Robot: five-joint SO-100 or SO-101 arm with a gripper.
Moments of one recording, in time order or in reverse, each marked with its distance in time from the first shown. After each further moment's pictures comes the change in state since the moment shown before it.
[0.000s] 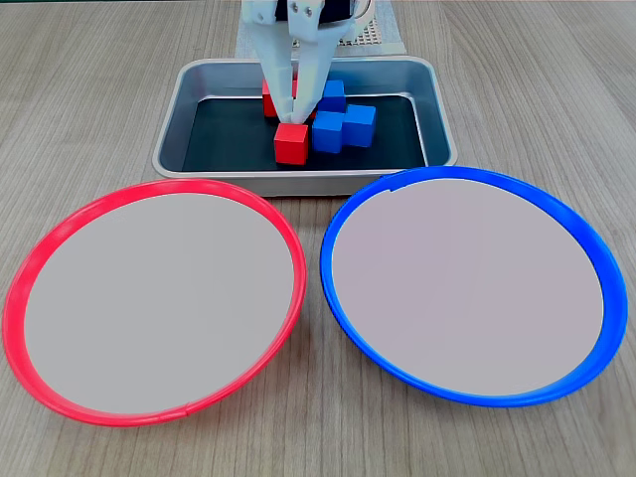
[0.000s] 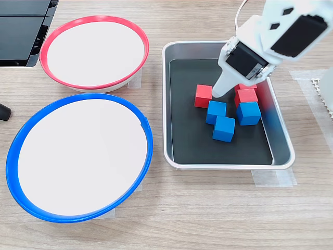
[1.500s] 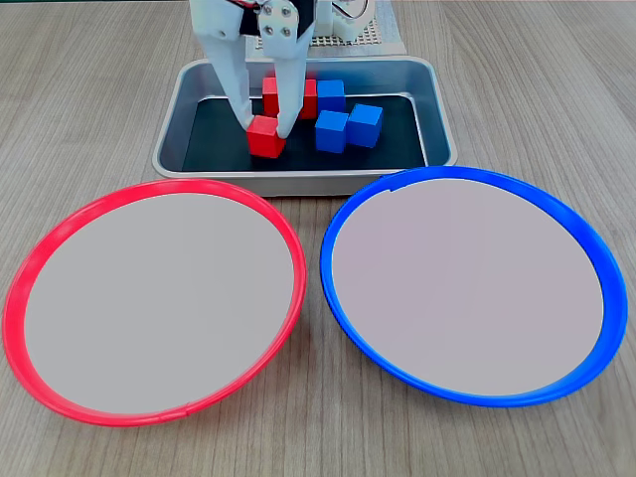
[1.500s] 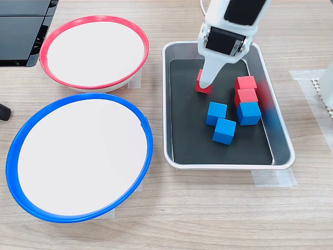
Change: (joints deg) arm 6.9 -21.1 -25.8 17.9 -26.9
